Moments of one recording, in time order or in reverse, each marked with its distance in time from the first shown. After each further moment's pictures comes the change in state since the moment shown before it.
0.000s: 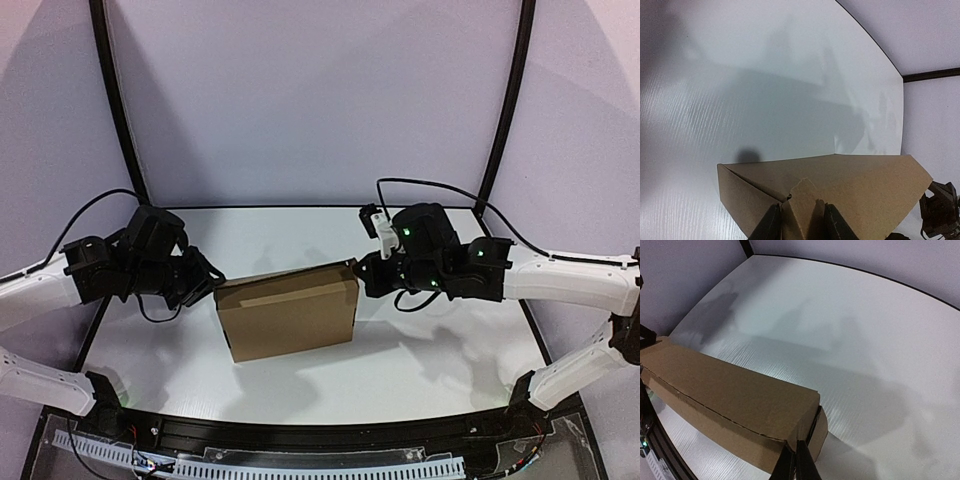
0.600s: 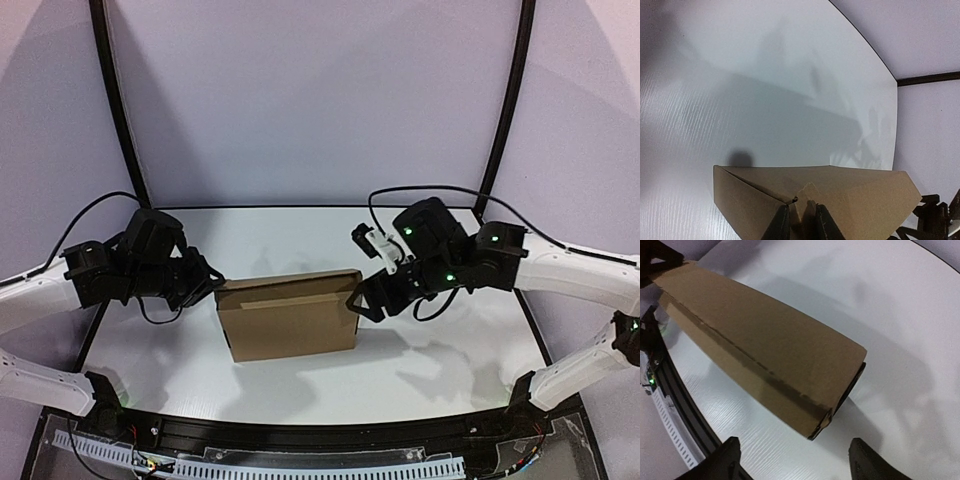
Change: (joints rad) left arm 0.002 -0.011 -0.034 0.048 0.000 -0.023; right arm 0.022 -0.014 0.106 -0.322 -0.150 -0.101
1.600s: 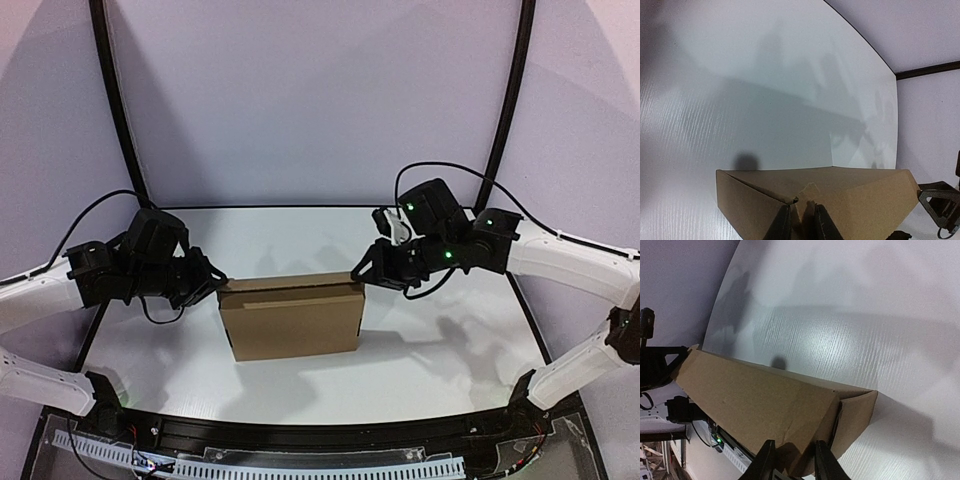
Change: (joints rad) left arm 0.000 0.016 -0.005 0.016 0.005 0.062; right arm -0.122 0.042 0.059 0.042 -0.163 0.480
